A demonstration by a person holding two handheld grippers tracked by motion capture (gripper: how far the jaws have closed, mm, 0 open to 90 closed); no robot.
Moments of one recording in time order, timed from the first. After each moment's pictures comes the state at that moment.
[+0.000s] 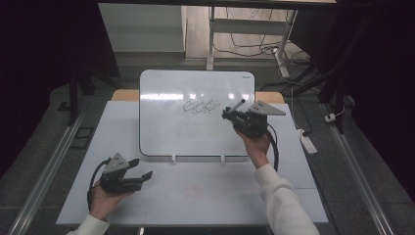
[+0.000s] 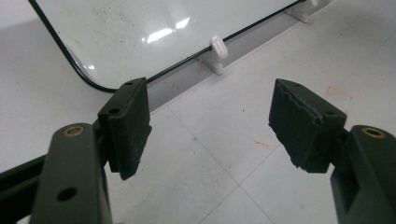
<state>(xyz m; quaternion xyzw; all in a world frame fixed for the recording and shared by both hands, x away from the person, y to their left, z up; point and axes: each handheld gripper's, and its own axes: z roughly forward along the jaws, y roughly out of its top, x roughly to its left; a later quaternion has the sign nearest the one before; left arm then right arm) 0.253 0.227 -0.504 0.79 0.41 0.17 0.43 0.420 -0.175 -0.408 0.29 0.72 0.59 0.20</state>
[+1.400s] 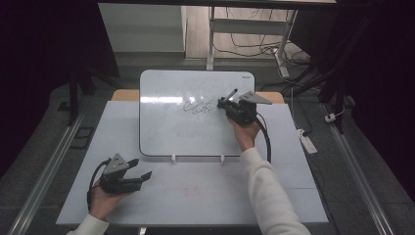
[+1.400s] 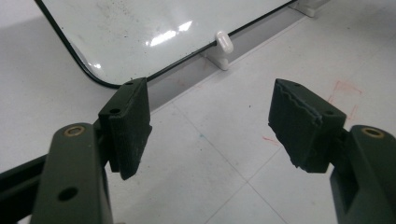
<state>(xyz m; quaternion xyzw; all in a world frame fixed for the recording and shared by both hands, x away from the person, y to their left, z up) 0.255 0.229 -0.508 0.79 0.41 0.18 0.42 0.471 -0.149 -0.438 0.31 0.72 0.59 0.19</state>
